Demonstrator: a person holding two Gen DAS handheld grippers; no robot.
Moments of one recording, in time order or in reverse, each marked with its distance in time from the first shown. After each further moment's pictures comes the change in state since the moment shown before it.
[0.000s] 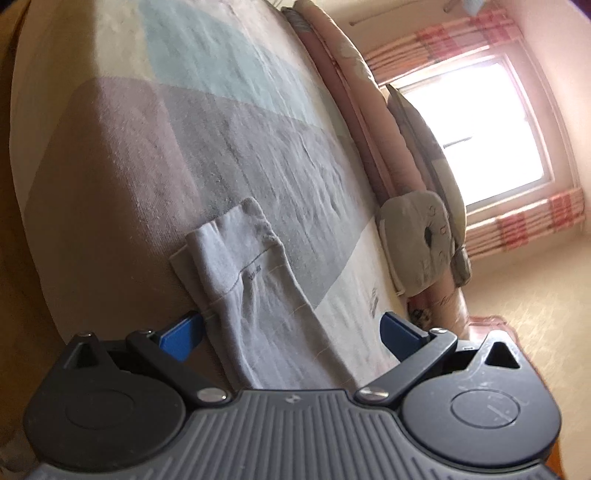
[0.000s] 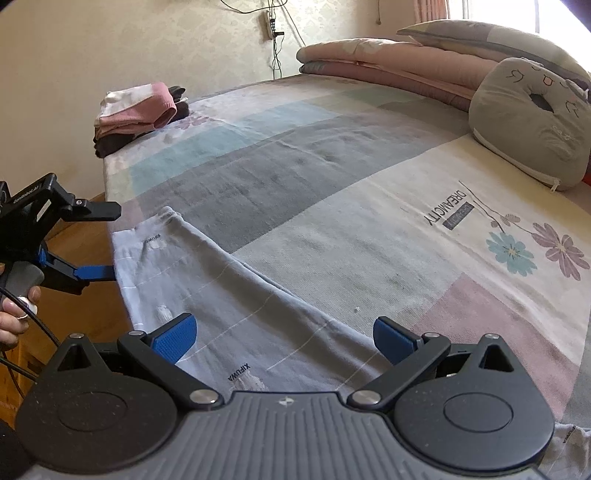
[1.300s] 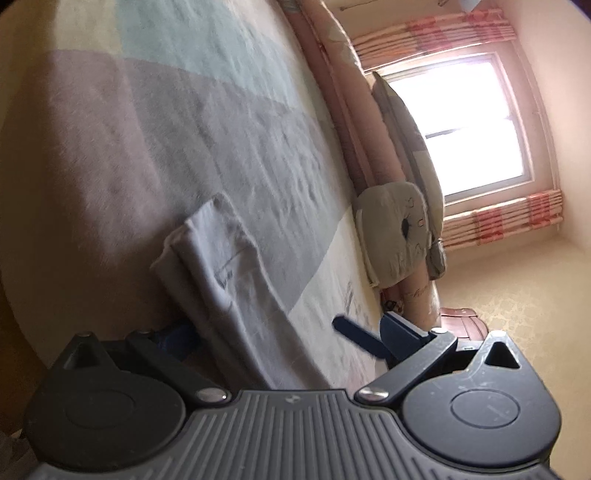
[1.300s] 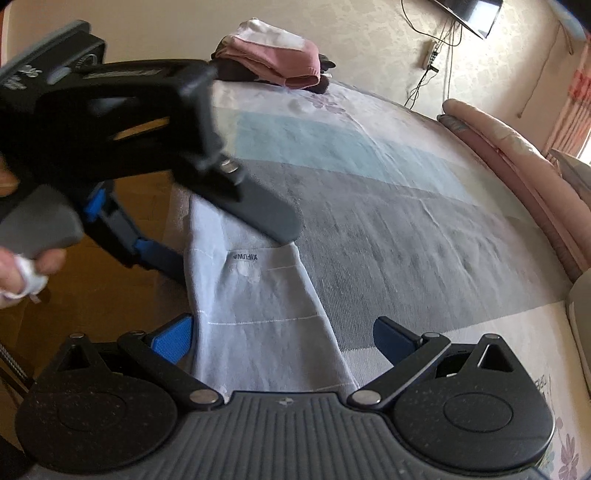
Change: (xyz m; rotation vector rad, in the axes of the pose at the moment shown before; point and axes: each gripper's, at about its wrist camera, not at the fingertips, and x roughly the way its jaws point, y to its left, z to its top) left arm 0.027 0.002 0.021 -0.008 0.066 -0.089; right arm 0.091 0.115 0.045 -0.576 0.036 0.044
